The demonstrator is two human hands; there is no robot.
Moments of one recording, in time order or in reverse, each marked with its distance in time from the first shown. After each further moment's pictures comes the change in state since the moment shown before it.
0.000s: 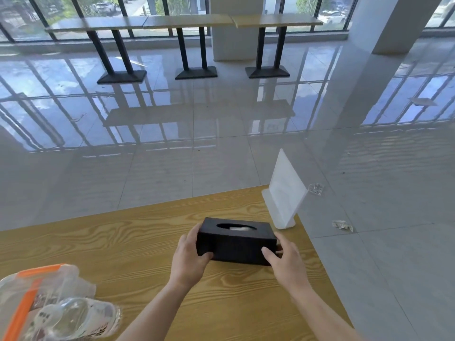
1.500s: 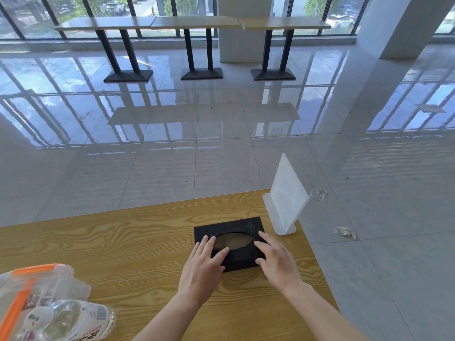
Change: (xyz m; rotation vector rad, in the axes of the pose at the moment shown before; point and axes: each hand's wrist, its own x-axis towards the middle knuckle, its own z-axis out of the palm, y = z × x) left_hand -0.007 -0.010 0.043 0.681 0.021 0.461; right_hand 0.039 0.013 0.016 -0.526 -0.133 -0.383
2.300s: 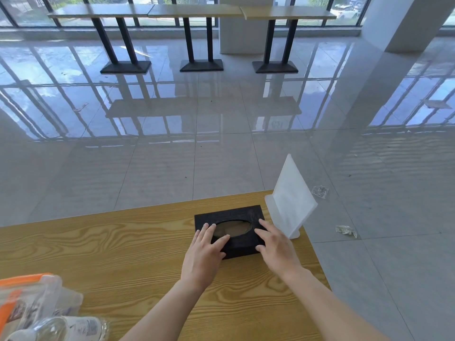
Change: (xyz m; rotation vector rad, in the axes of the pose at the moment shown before) left_hand 0.050 -0.011 0.006 -0.137 0.053 -0.052; right_hand 0.054 0.005 -0.004 -0.011 -0.008 0.020
